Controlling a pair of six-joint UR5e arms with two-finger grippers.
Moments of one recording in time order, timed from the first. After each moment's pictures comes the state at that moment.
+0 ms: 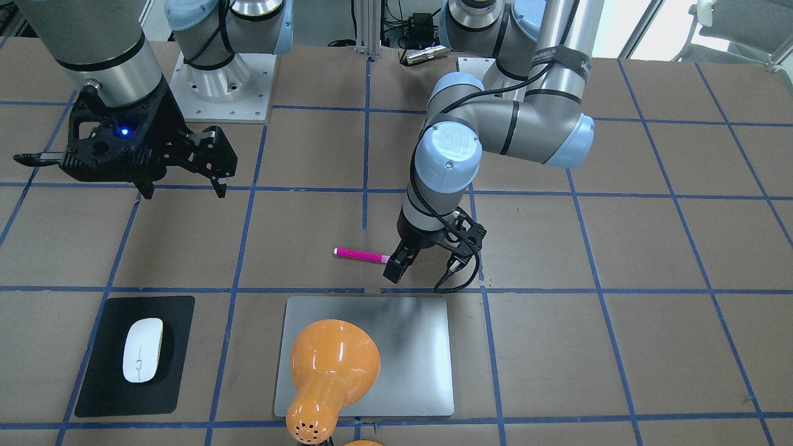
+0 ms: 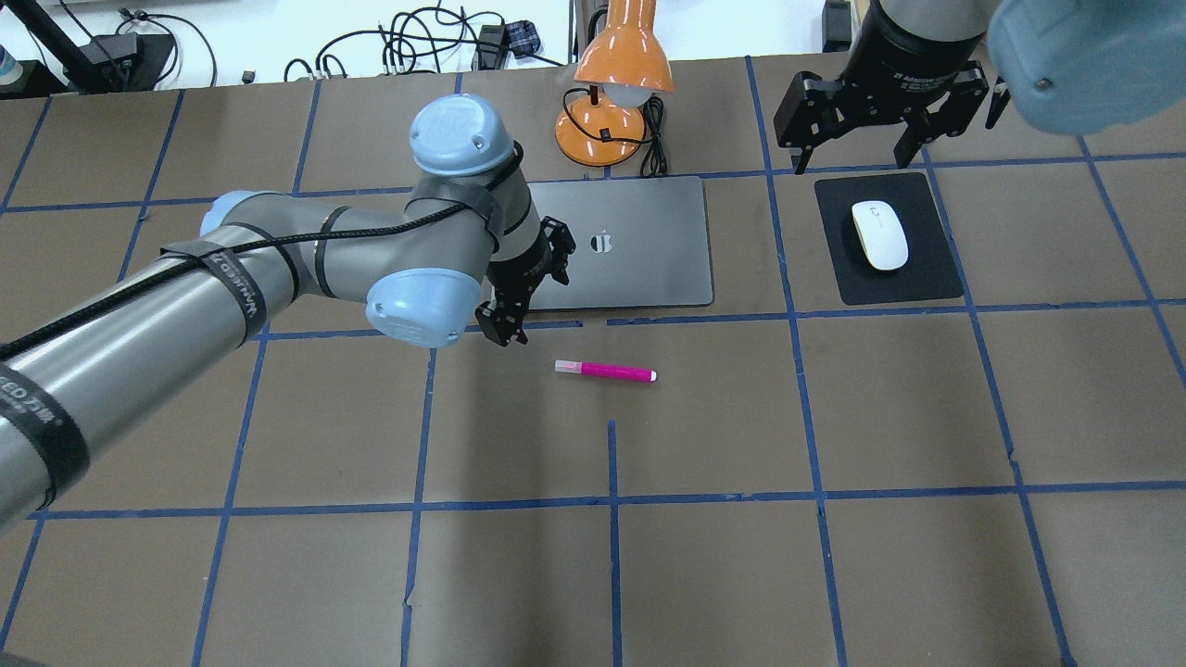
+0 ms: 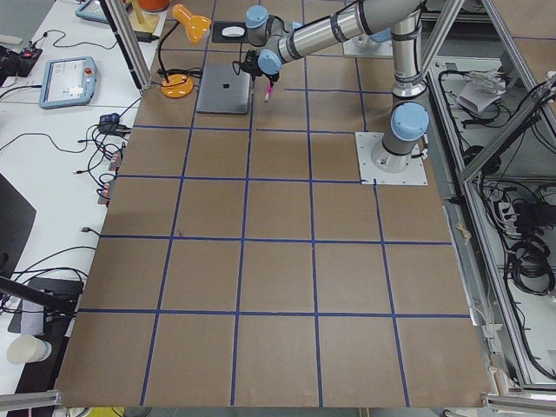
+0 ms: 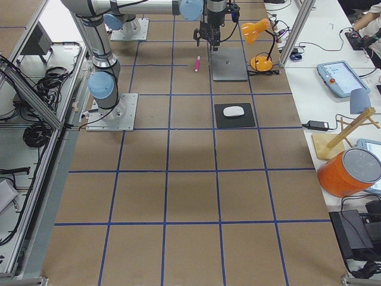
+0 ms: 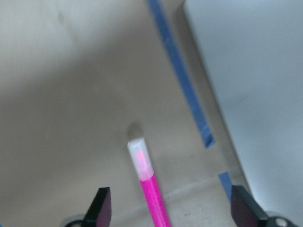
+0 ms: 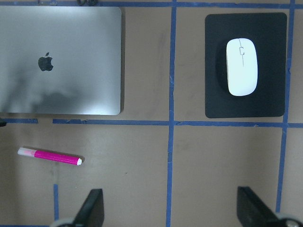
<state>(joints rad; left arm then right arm) -1.78 -1.91 -1.77 -1.02 1.49 -1.10 1.59 -1.48 1.50 -1.68 -1.56 0.00</state>
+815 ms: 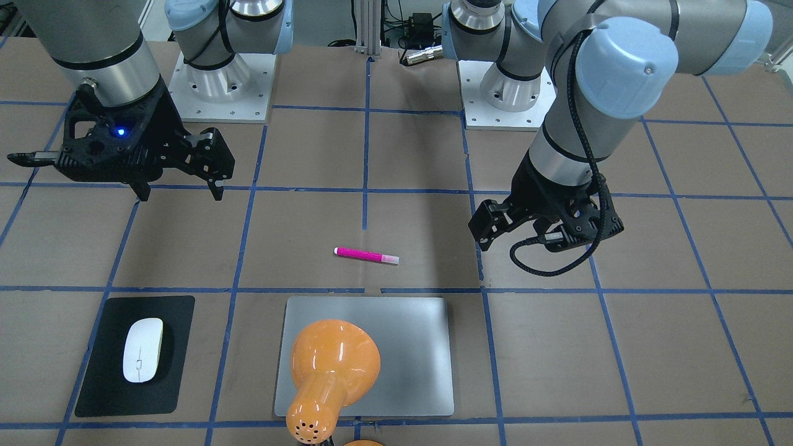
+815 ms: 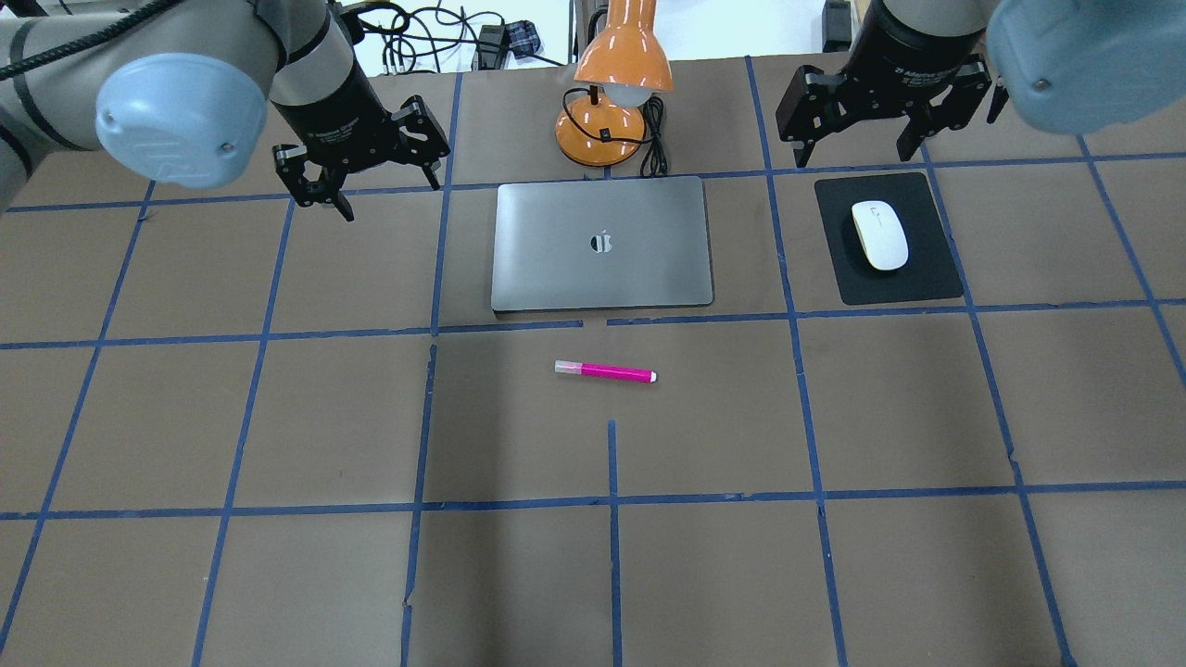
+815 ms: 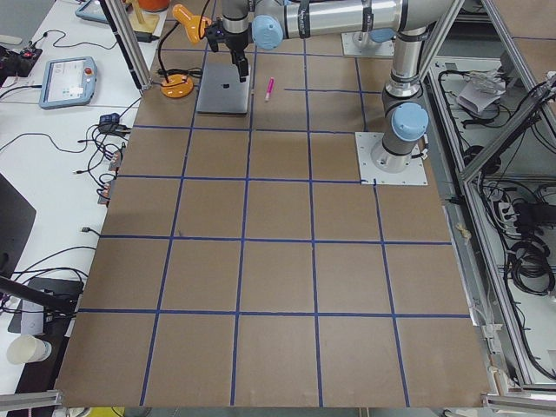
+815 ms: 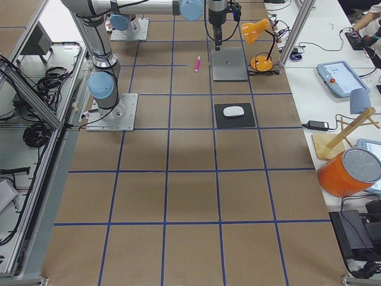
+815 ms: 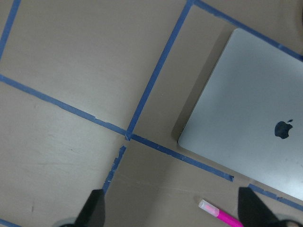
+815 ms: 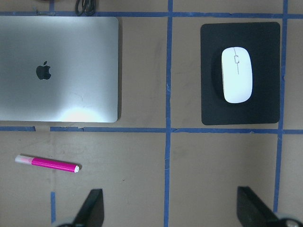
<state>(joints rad) -1.60 -1.76 -1.52 -1.41 1.53 -0.30 1.59 -1.48 1.50 -1.68 -1.57 0.00</state>
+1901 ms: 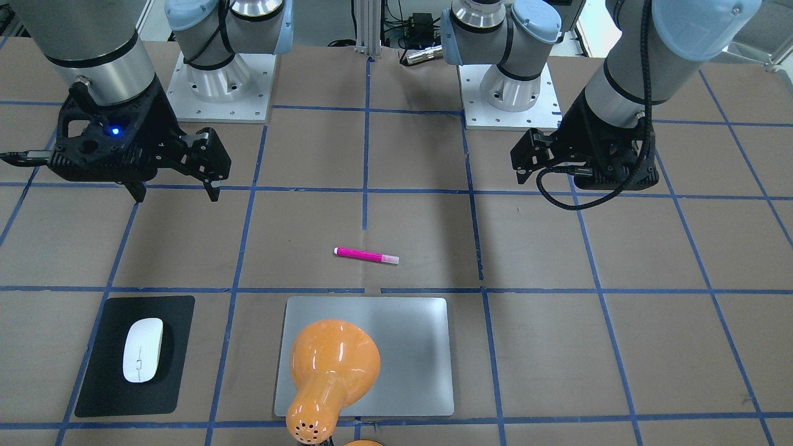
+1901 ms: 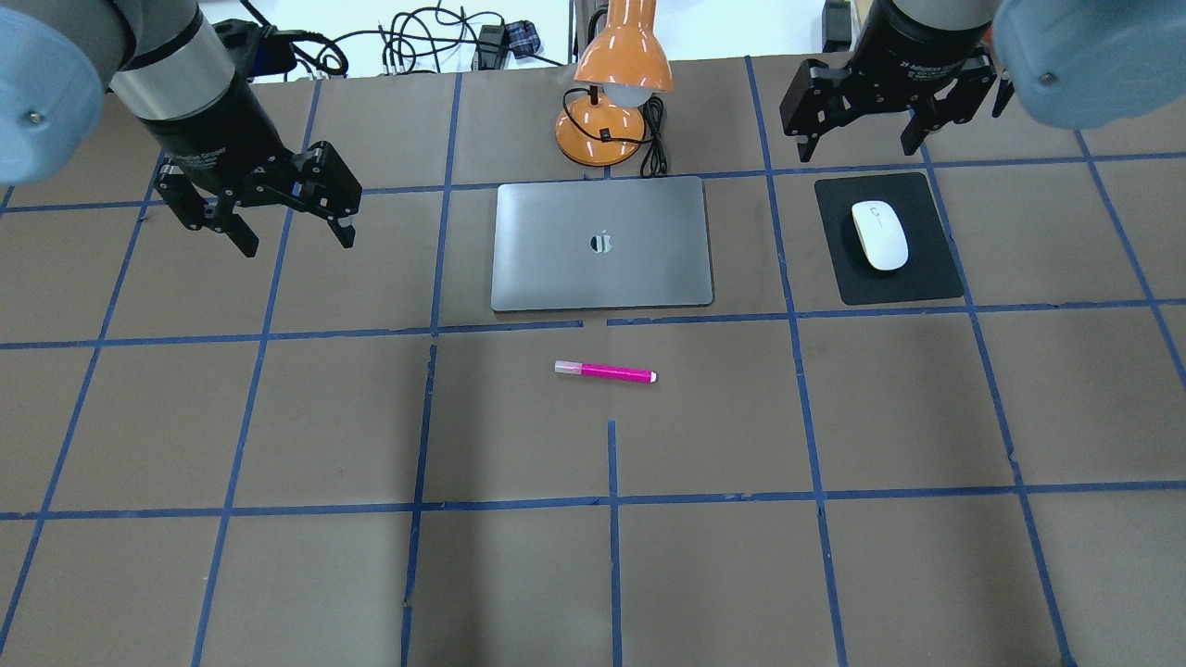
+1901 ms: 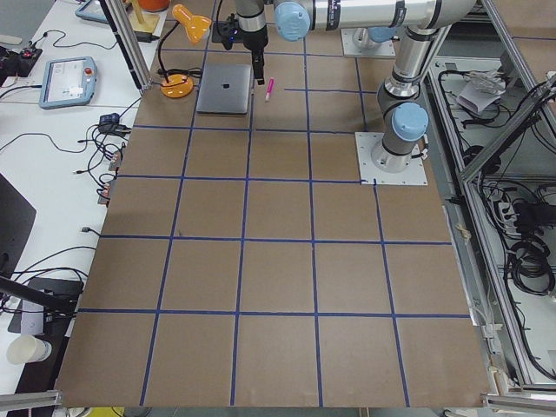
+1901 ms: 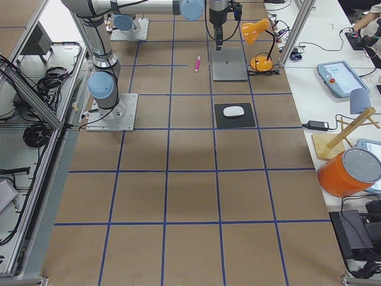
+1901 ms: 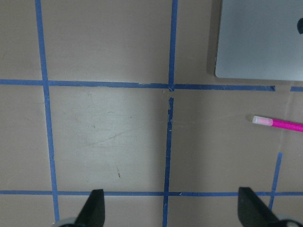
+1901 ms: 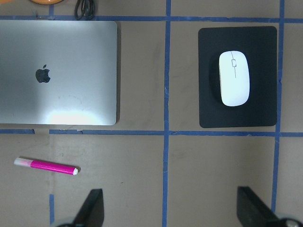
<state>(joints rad) -1.50 -1.63 -1.55 -1.66 1.54 0.05 1.59 -1.48 1.49 -1.69 -1.57 -0.01</state>
